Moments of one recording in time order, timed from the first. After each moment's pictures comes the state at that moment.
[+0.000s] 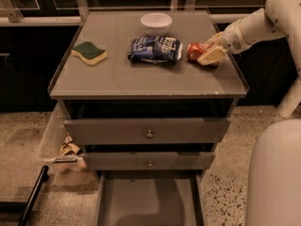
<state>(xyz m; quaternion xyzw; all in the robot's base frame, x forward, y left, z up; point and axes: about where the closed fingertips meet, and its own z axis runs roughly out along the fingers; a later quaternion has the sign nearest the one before) 0.749 -0.222 0.851 -0.53 0.75 0.13 0.37</state>
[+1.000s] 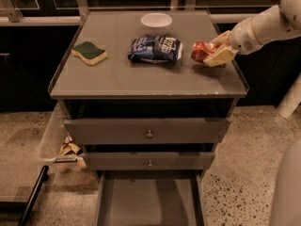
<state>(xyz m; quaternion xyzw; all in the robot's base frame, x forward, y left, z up) 0.711 -0.226 0.874 -0.55 0.73 0.13 0.38</state>
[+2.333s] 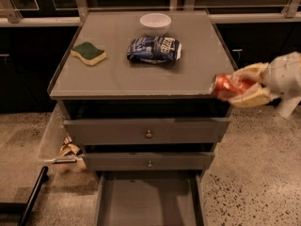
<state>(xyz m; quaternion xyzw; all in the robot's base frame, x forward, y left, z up) 0.537 -0.248 0.876 -0.60 0.68 0.11 0.41</state>
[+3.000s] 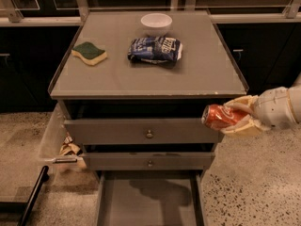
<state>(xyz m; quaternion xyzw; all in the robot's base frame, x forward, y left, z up) 0.482 -0.230 0.811 -0.59 0.70 0.16 0.38</state>
